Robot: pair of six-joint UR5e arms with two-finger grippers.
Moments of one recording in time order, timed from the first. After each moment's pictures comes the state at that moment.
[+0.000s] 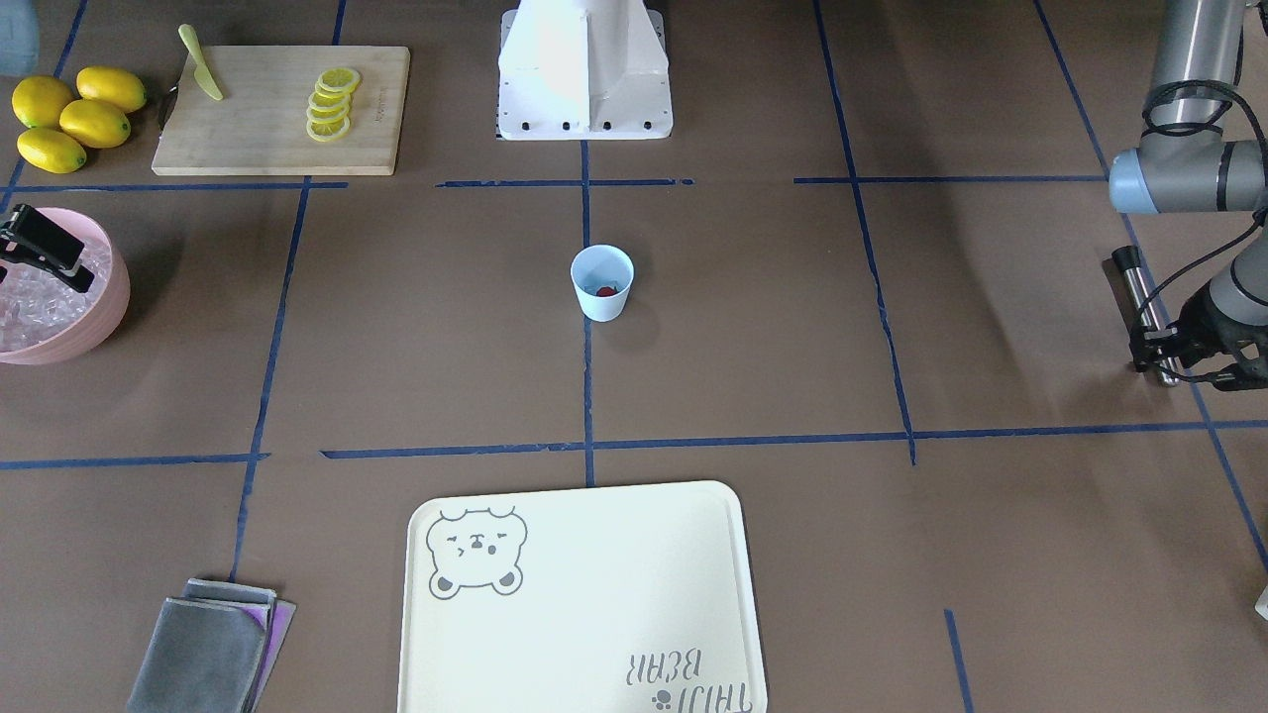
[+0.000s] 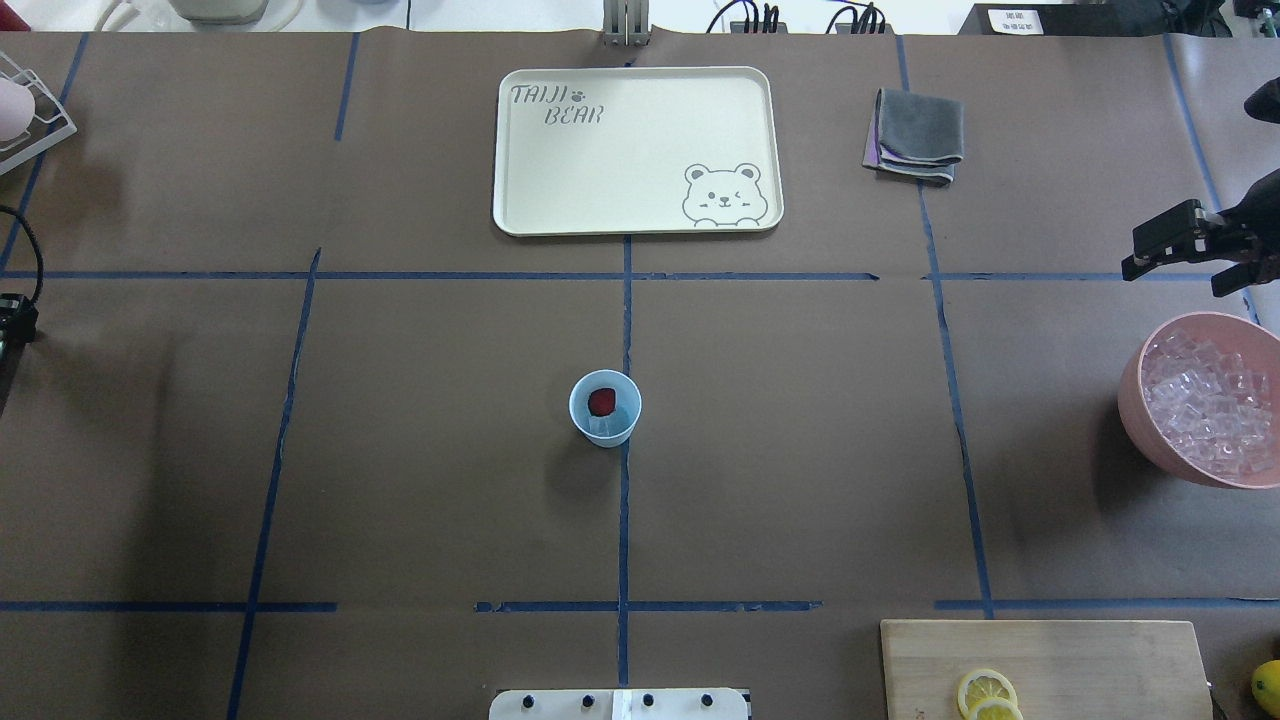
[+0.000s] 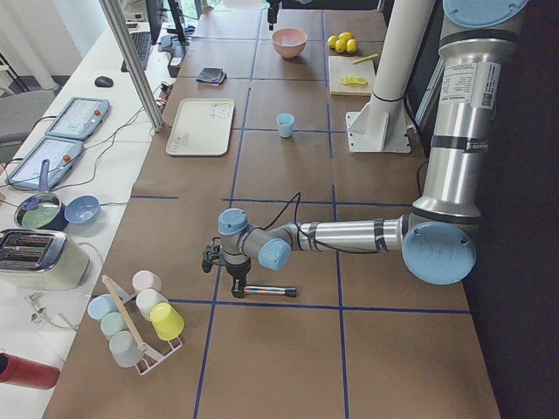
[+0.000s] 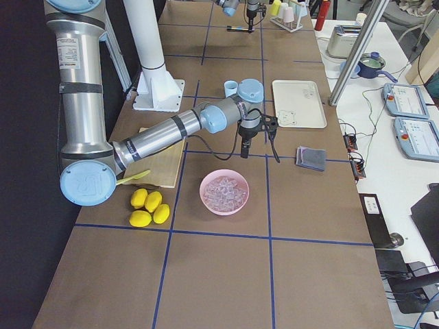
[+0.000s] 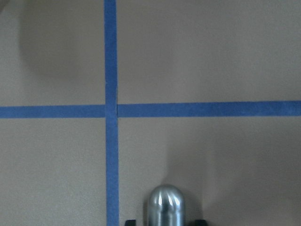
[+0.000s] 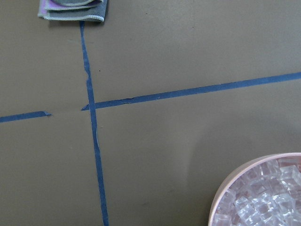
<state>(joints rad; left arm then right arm) -1.12 -1.65 -1.33 -2.04 -2.09 -0.52 1.17 -1.54 1.99 -1.53 2.31 0.77</state>
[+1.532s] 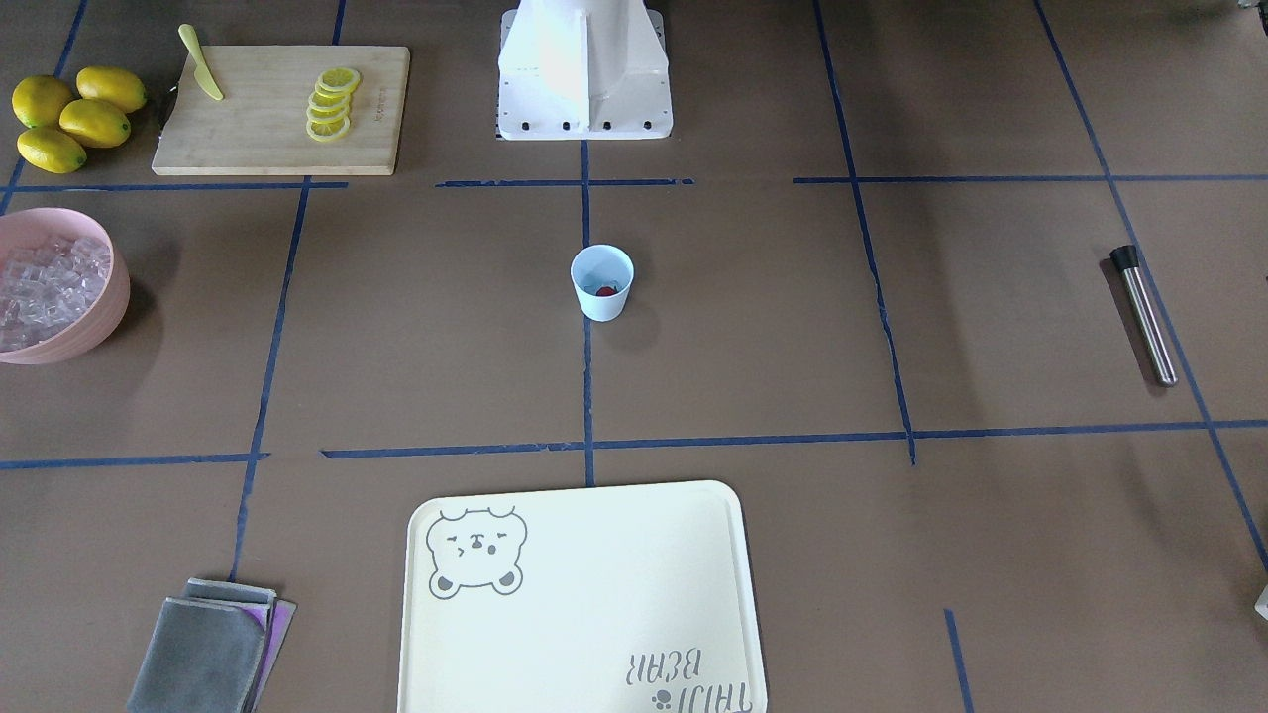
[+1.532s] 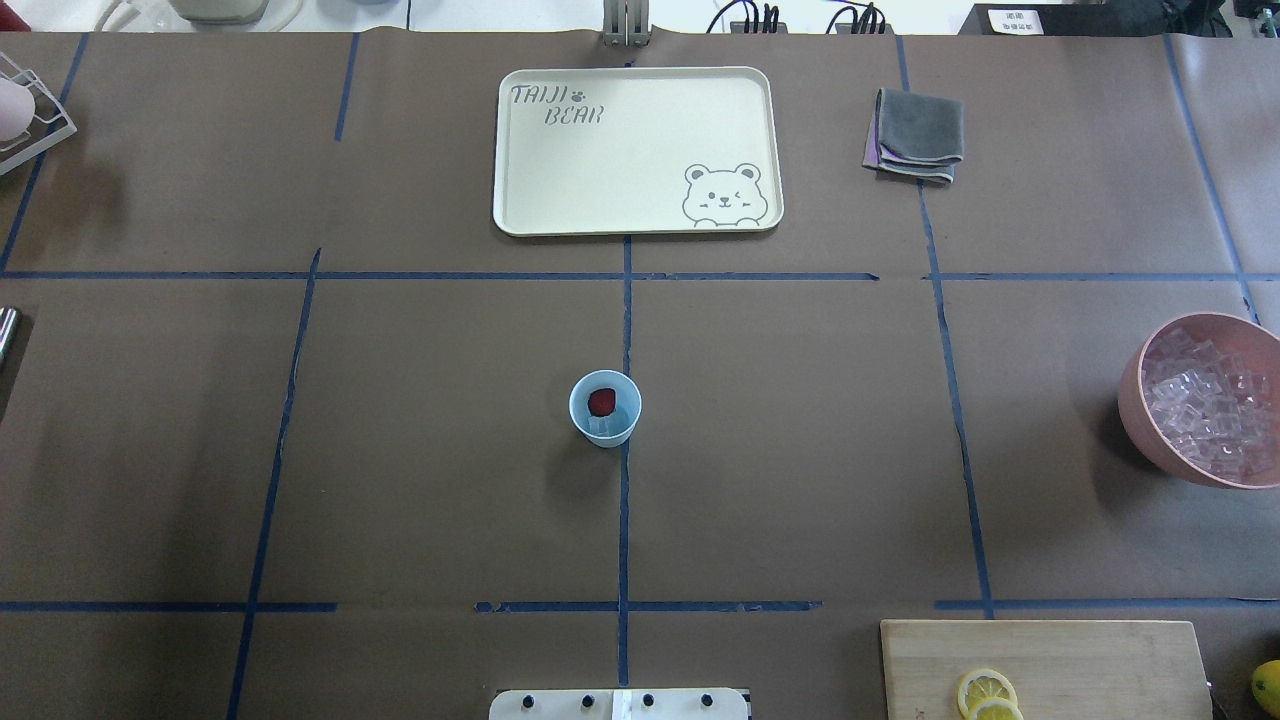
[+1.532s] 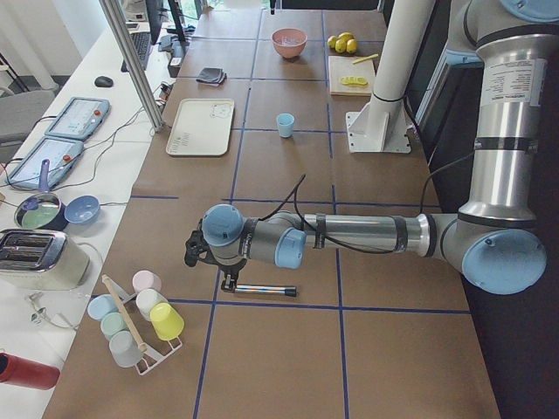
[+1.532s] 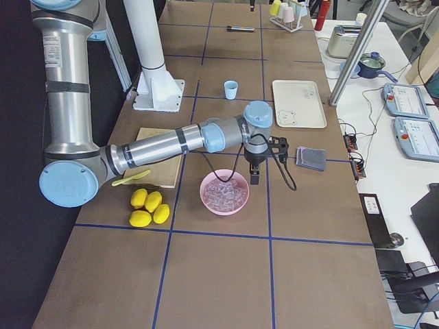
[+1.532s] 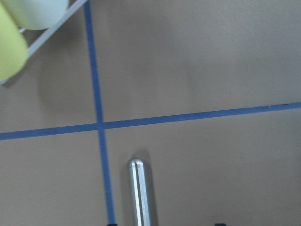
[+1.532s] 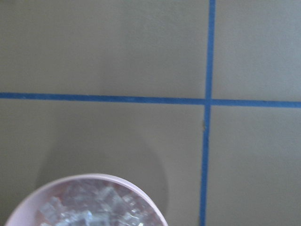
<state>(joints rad) -1.55 -1.58 -1.57 -1.70 -2.48 -0.03 1.47 -1.64 1.75 -1.54 2.33 0.15</state>
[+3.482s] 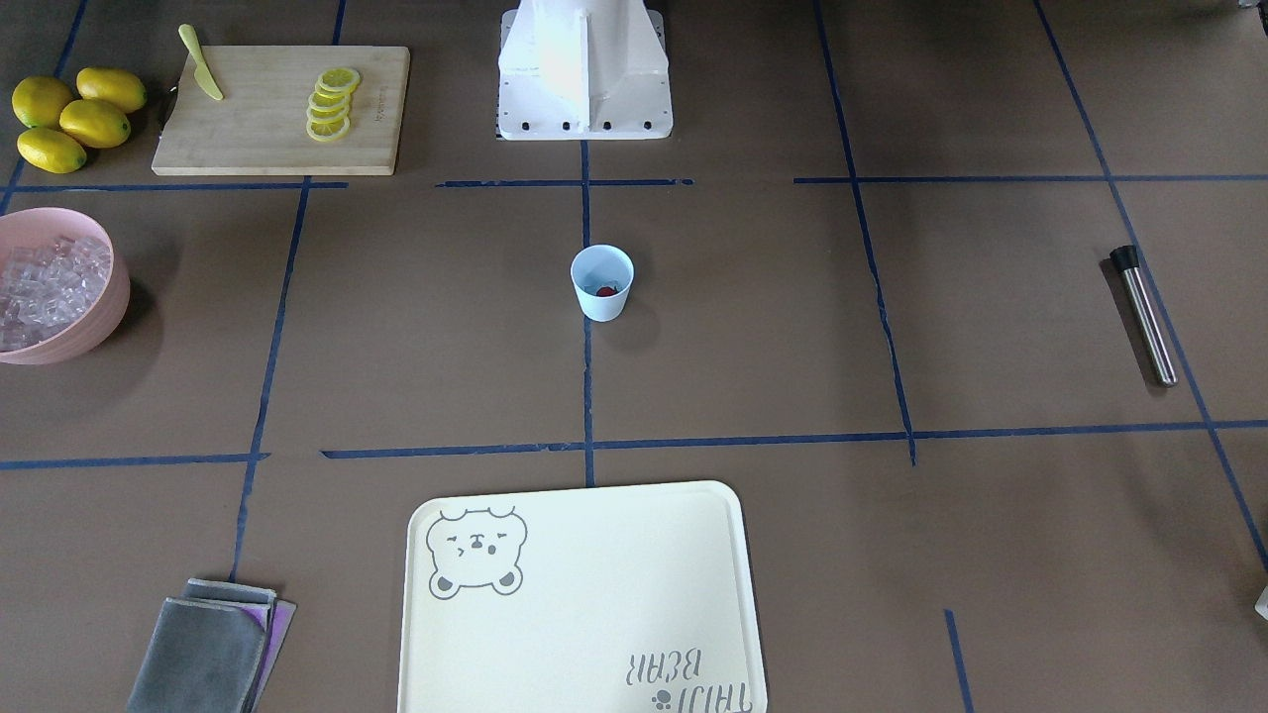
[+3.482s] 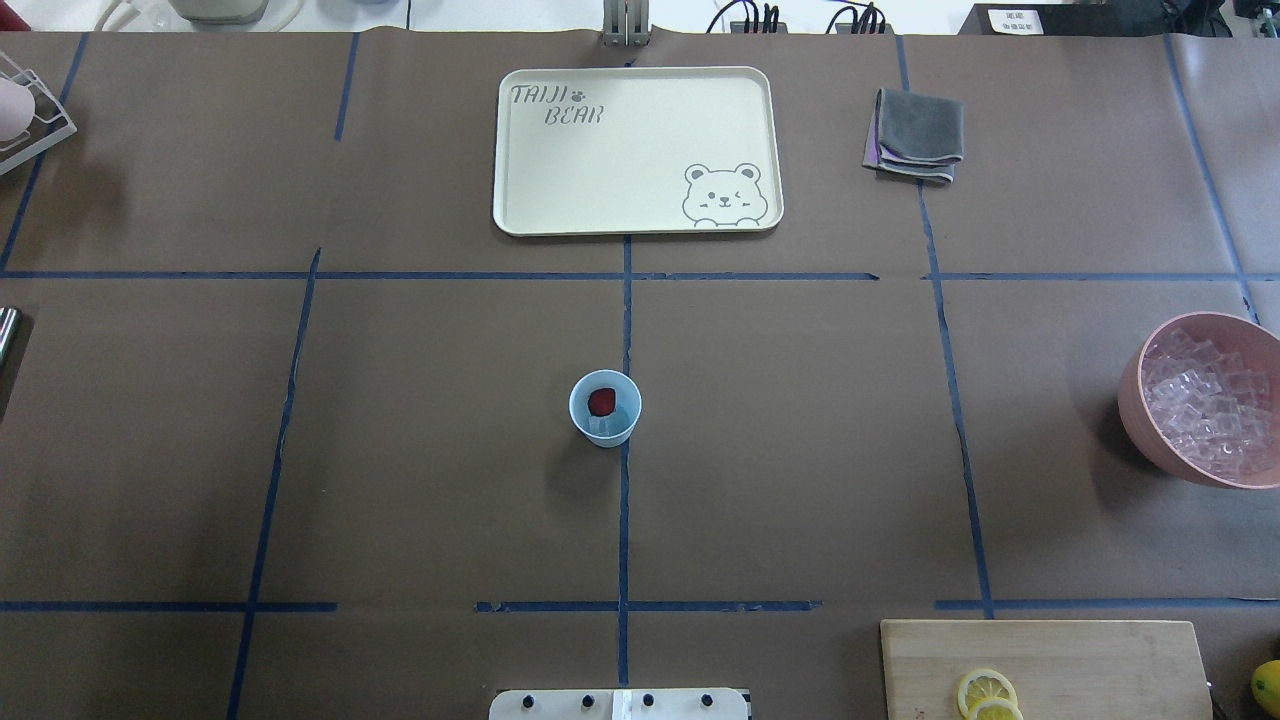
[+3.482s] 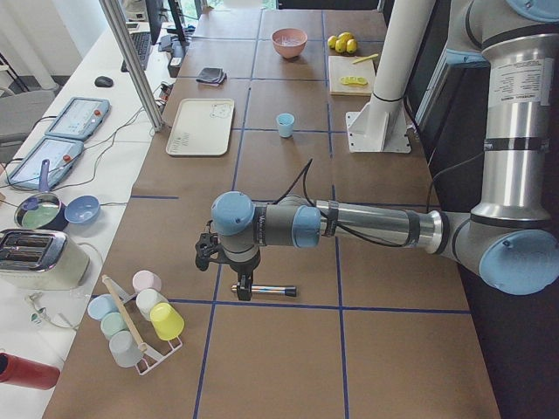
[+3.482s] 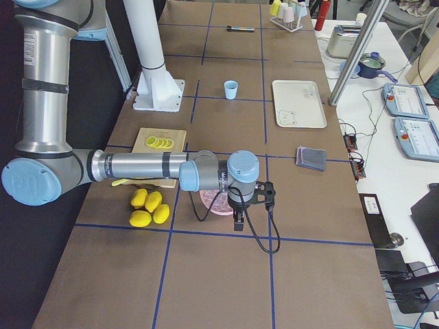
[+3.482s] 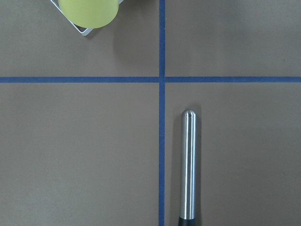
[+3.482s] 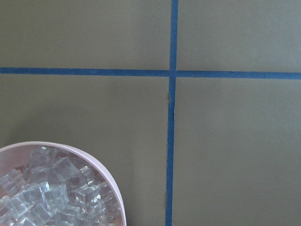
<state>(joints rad) -1.54 -1.53 -1.73 -1.48 -2.38 -0.07 1.52 -1.68 1.73 -1.53 2.36 0.08</state>
